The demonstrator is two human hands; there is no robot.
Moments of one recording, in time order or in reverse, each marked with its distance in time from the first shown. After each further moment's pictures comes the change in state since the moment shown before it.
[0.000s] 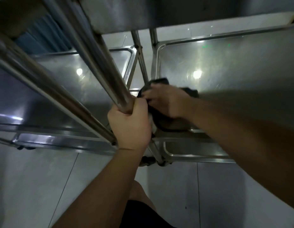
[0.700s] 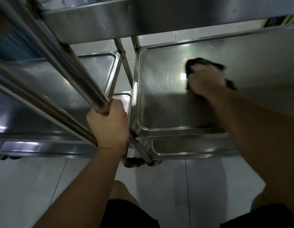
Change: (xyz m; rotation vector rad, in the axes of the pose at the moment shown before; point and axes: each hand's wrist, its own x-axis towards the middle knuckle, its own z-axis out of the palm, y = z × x) left_hand -0.005 0.009 0.003 0.068 0.047 -0.017; right_hand -0.072 0.120 -0.046 -0.123 0.253 0.805
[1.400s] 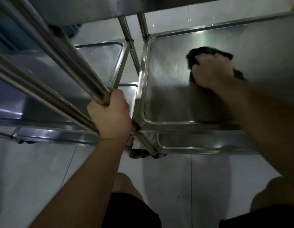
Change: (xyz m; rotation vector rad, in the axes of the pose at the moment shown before) left_hand 0.001 -0.010 0.001 -0.089 0.028 0.020; right_hand 0.010 -0.008 0.007 0.006 -0.044 -0.074
